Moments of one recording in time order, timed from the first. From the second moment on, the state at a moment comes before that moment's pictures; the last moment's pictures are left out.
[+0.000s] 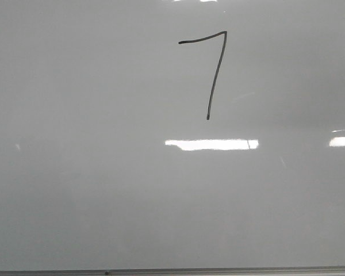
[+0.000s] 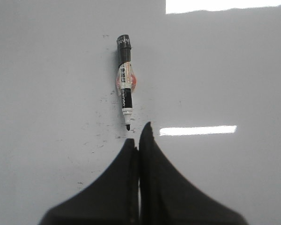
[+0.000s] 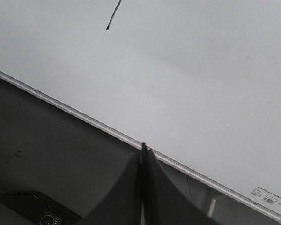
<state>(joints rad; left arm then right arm) 0.00 -0.01 0.01 0.01 0.06 0.01 0.47 0.52 -0.91 -0.07 1.13 0.02</state>
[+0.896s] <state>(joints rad) 0.00 -0.01 0.01 0.01 0.06 0.02 0.07 -0.01 -0.10 -0.07 0.32 0.02</state>
